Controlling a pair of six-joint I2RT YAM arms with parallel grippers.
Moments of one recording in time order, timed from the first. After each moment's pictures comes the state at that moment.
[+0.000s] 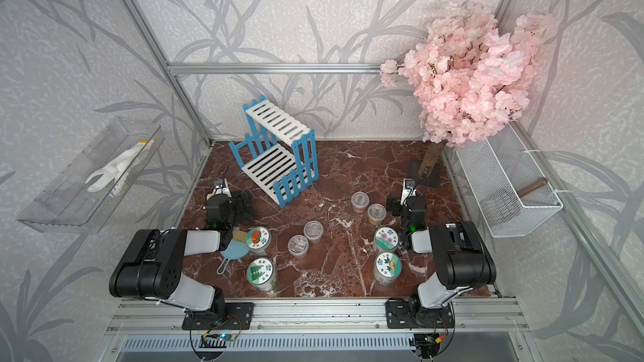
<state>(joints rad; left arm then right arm) 0.01 1.52 0.39 0.72 -0.27 -0.08 0.03 1.59 0.34 0.90 0.11 0.01</state>
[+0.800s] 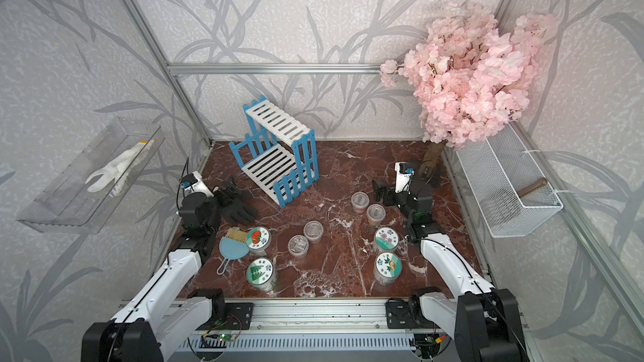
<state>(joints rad) 0.01 1.00 0.51 0.25 -0.06 -0.47 0.15 1.14 0.61 0.21 -0.26 0.22</state>
